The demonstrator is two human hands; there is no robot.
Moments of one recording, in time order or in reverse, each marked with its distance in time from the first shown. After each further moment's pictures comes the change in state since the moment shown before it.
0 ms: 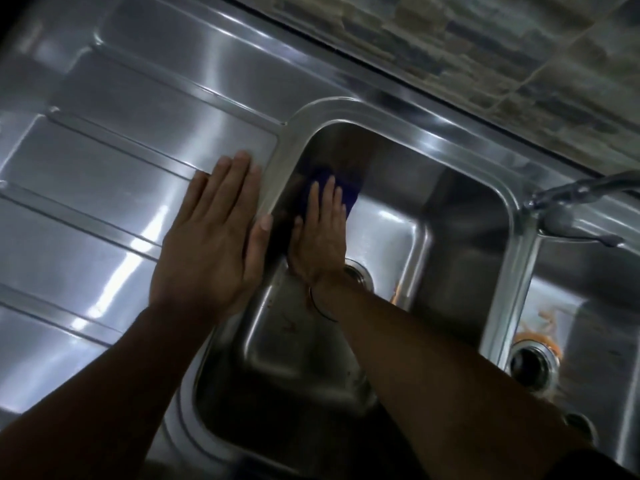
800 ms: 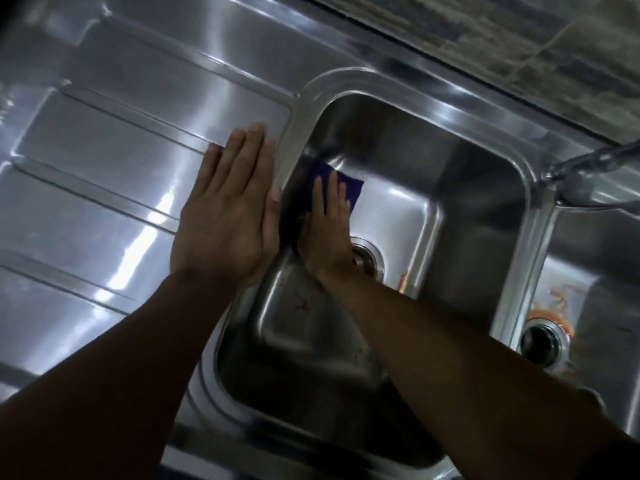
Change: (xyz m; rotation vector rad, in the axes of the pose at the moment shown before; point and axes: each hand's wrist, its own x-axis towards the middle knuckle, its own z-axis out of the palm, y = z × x) left_hand -0.001 0.001 0.000 0.023 -0.001 -0.002; right_hand -0.026 -0.003 0.006 0.061 -0.028 -0.030
